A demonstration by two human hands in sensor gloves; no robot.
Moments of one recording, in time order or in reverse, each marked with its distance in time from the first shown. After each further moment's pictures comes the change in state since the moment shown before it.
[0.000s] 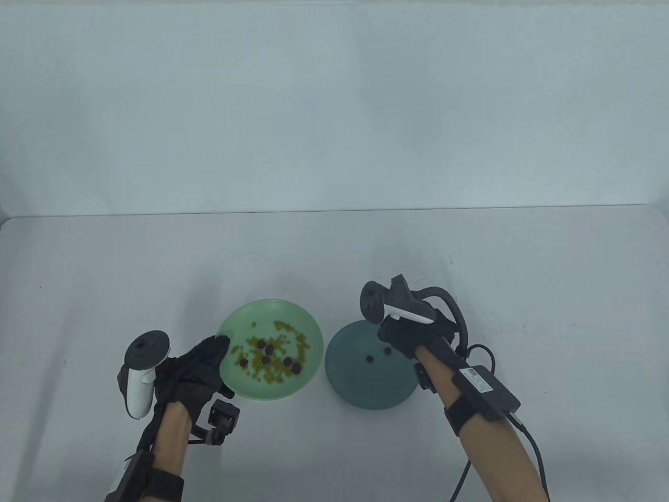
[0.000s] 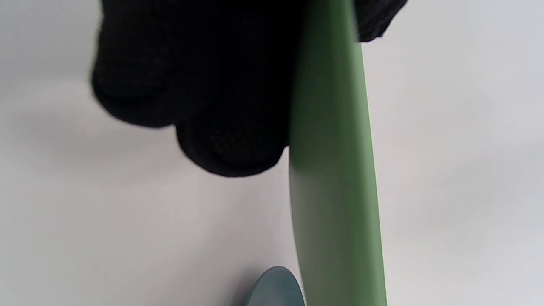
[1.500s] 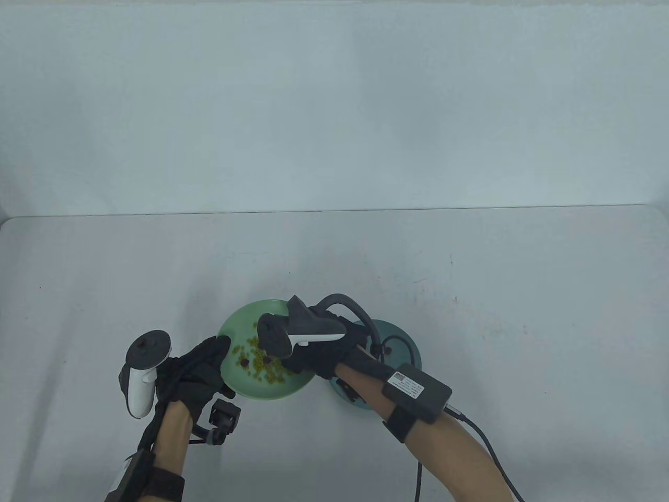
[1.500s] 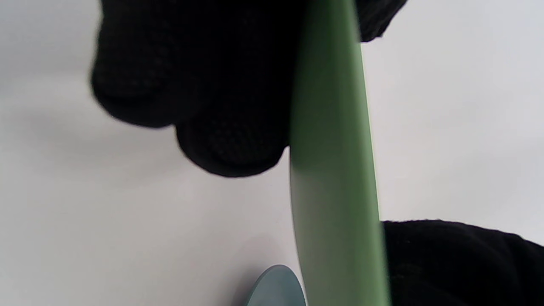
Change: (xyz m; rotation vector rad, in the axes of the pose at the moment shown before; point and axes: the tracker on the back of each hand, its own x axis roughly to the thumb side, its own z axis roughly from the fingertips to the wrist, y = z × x) left_hand 0.000 -0.002 -0.001 -0.004 0.008 0.005; right_hand 0.148 -0.039 0.026 -0.075 -0.401 0.106
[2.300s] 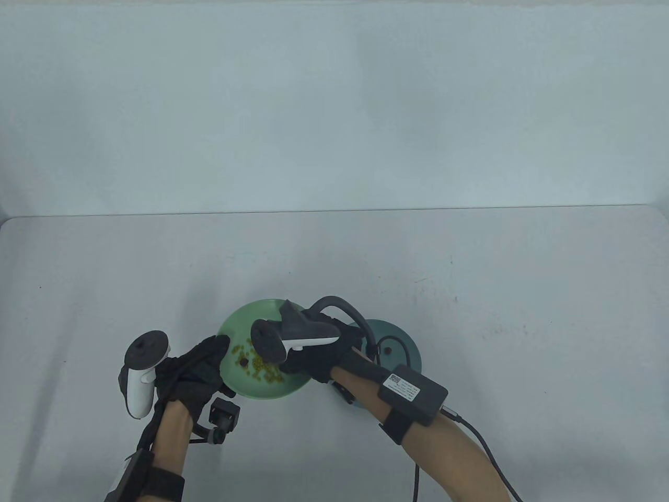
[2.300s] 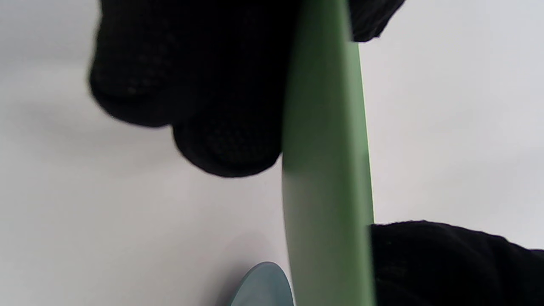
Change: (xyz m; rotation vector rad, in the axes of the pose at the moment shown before) left_hand 0.000 0.000 0.000 -0.011 -0.003 0.051; right_hand 0.010 -0.001 -0.002 0.000 -0.030 0.032
